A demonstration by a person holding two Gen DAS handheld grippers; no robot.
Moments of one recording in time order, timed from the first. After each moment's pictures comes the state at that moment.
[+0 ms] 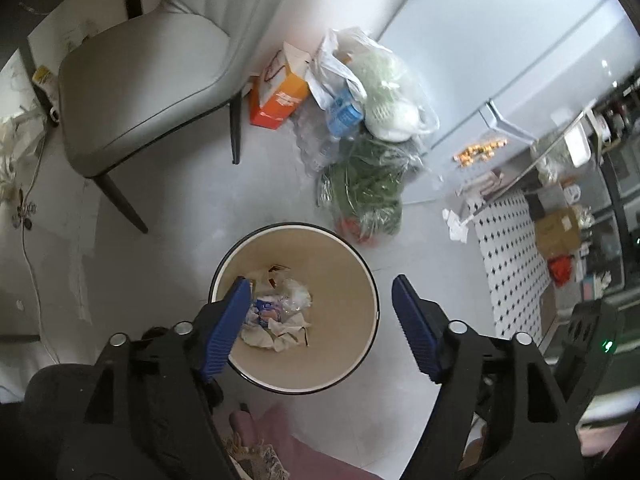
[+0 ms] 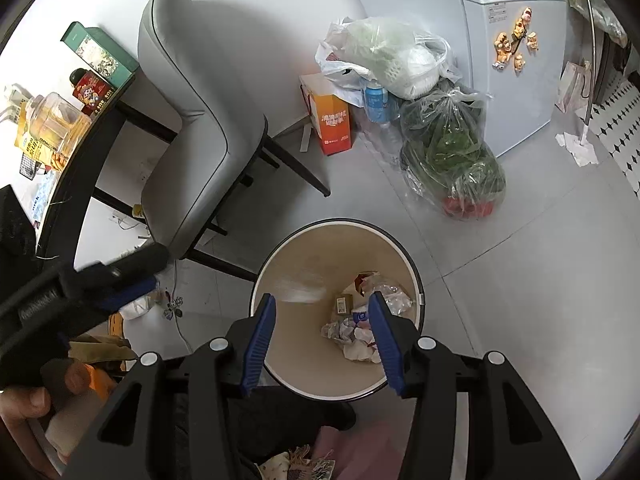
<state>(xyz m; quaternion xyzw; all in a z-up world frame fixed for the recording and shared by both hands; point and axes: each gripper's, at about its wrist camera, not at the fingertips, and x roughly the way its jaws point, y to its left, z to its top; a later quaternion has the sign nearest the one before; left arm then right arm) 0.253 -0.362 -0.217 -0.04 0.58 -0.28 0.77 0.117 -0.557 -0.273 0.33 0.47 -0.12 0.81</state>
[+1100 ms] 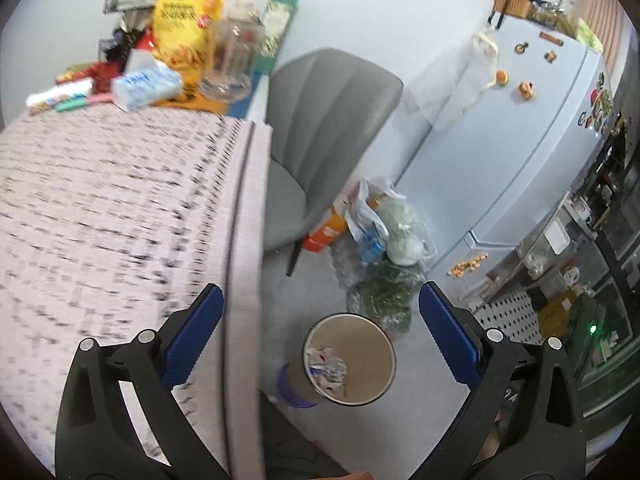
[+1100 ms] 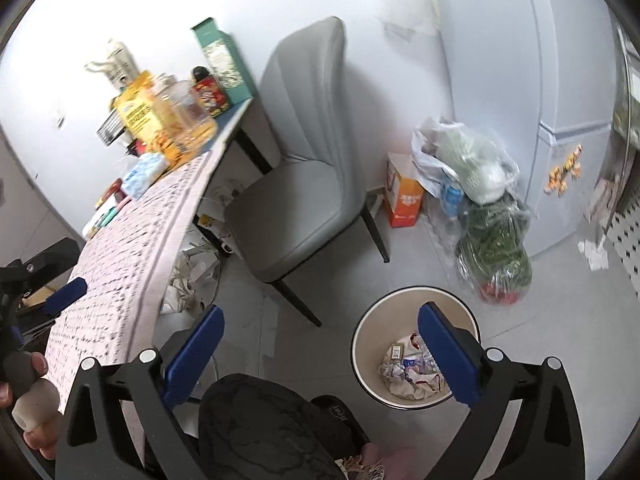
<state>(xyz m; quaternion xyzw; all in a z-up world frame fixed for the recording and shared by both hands) 0.177 -0.144 -0.009 -0.09 0.39 -0.22 0.89 0.099 -0.409 -0.082 0.21 0.37 -0.05 0.91</state>
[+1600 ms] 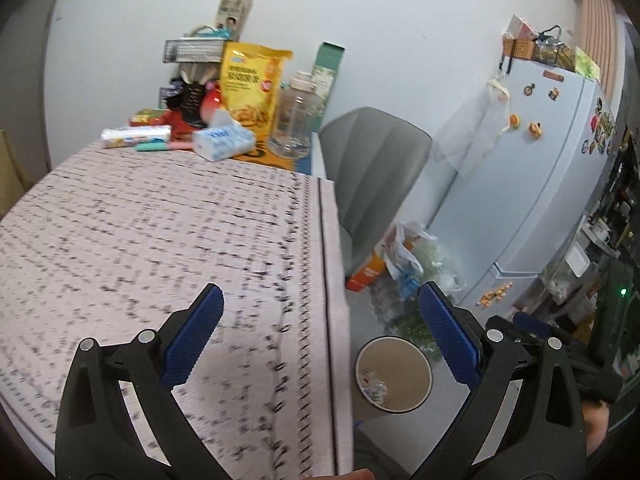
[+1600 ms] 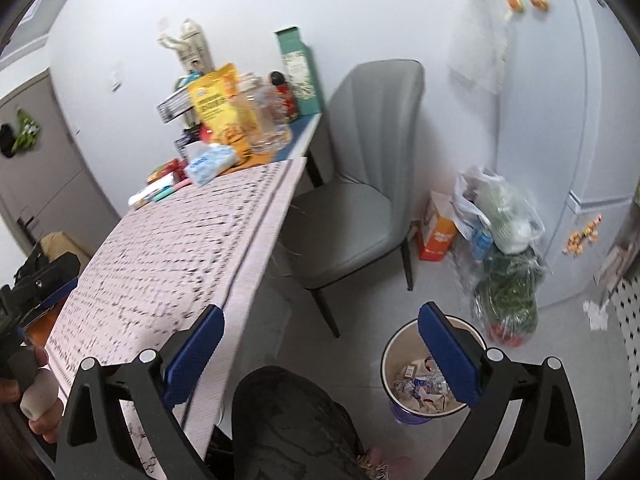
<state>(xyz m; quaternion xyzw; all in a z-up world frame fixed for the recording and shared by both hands) 0.102 -0.041 0.034 -0.09 0.31 -0.15 0.94 0.070 -0.328 -0.009 0.13 0.34 0.01 0.93</state>
